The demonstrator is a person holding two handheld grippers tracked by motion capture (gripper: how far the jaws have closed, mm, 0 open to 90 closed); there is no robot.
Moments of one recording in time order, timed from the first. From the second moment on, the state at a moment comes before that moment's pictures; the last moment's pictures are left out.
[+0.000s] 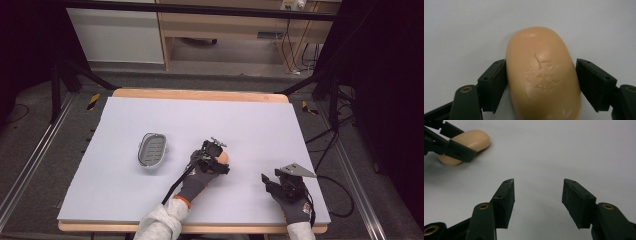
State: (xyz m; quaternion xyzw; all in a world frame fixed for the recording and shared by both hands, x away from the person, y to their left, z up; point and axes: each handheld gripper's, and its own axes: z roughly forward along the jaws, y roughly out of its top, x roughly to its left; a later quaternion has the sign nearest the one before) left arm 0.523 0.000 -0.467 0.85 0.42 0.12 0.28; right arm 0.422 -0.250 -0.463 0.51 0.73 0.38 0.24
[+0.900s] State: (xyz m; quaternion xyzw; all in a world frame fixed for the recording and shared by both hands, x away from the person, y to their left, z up) left arm 0.521 -0.002 -0.463 0.84 0.43 0.12 0.29; right arm 0.422 -0.253 -0.463 0.52 0.72 0.39 0.23
